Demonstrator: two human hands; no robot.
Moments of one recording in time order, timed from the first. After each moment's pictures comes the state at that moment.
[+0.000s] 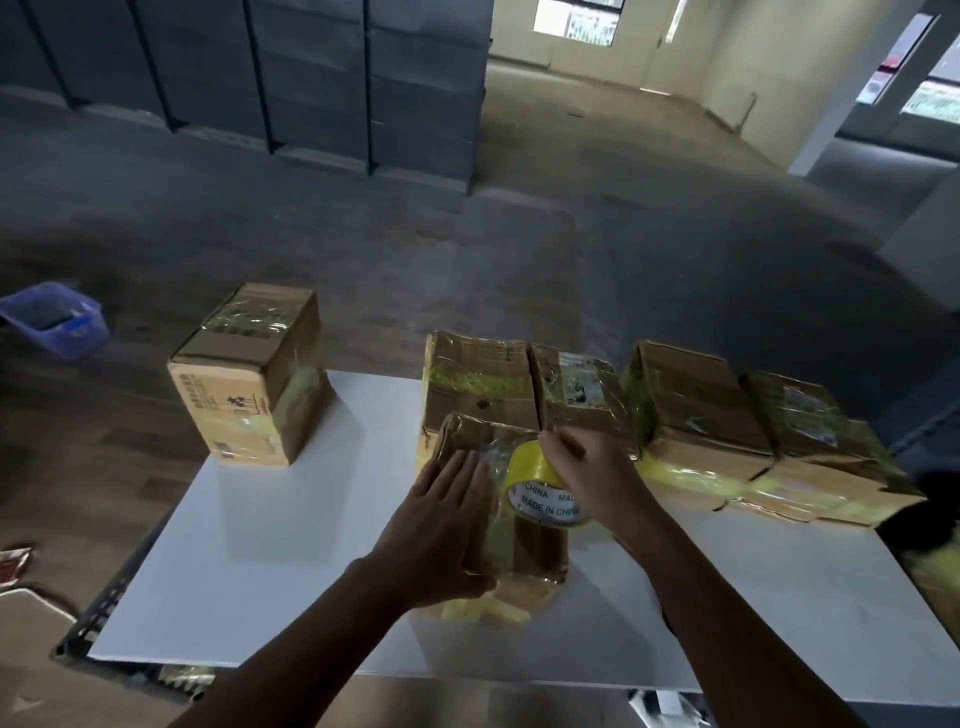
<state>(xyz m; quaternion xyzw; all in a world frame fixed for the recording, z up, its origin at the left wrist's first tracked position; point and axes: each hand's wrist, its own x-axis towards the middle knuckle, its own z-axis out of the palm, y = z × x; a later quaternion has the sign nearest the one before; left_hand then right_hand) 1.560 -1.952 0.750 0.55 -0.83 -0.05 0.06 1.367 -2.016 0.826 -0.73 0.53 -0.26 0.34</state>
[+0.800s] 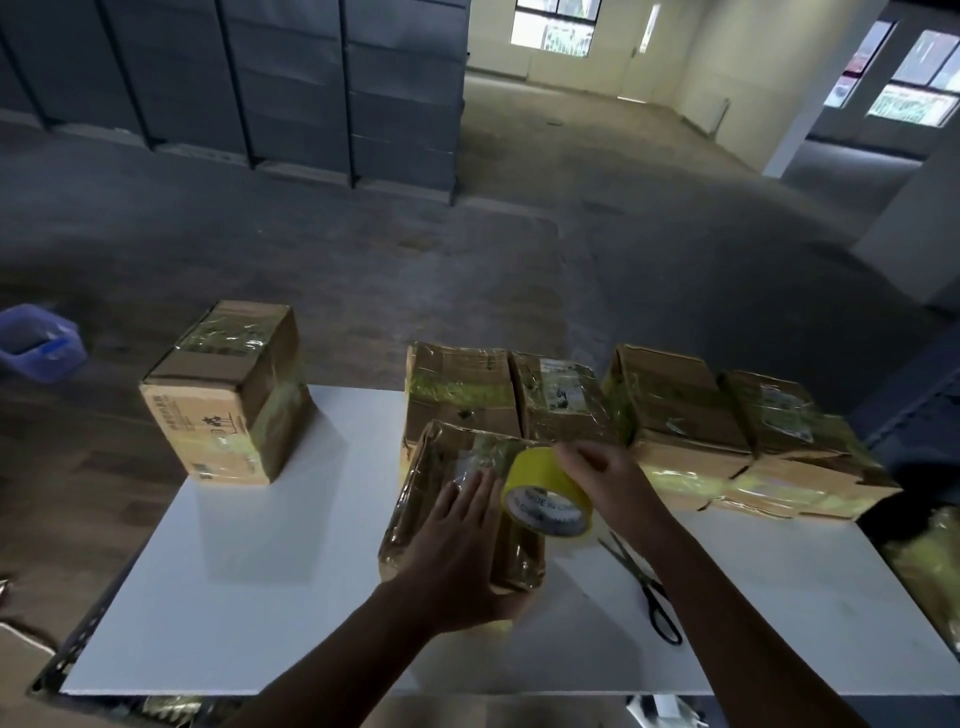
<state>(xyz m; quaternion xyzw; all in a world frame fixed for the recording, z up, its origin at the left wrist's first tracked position) 1.510 -1.954 0.753 0.55 -0.83 -0.07 0.07 1.330 -2.015 0.824 -0.67 0.55 -0.30 0.39</state>
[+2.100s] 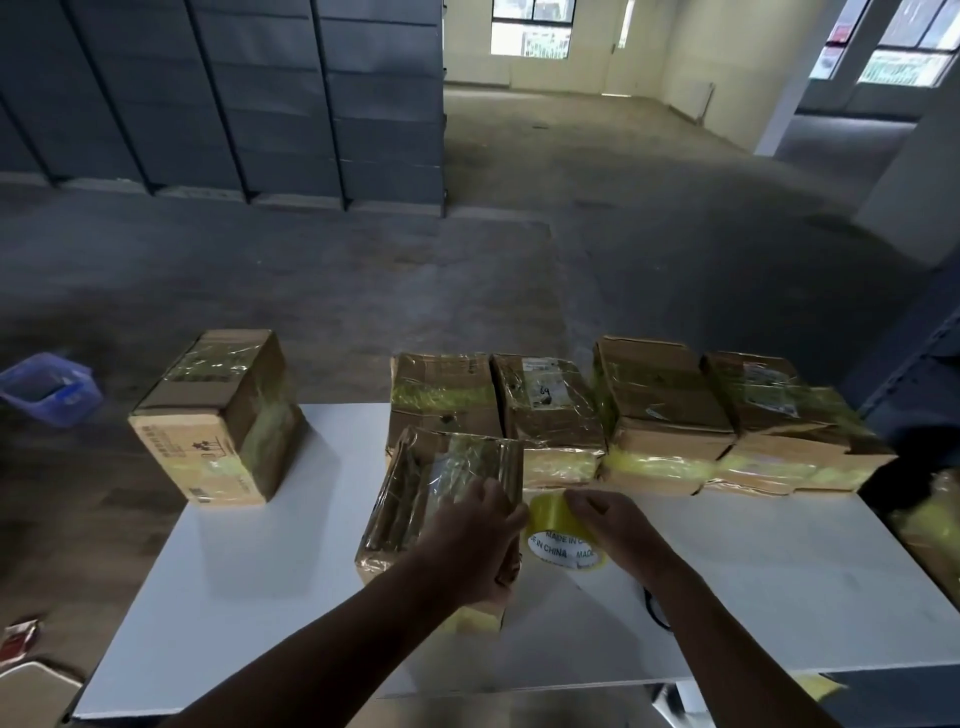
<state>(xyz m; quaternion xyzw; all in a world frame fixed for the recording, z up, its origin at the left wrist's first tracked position) 1.475 -1.967 0.783 0.51 -0.86 -0.01 -0.07 1.264 -2.012 0.751 -0.68 0.57 -0.24 0.41</state>
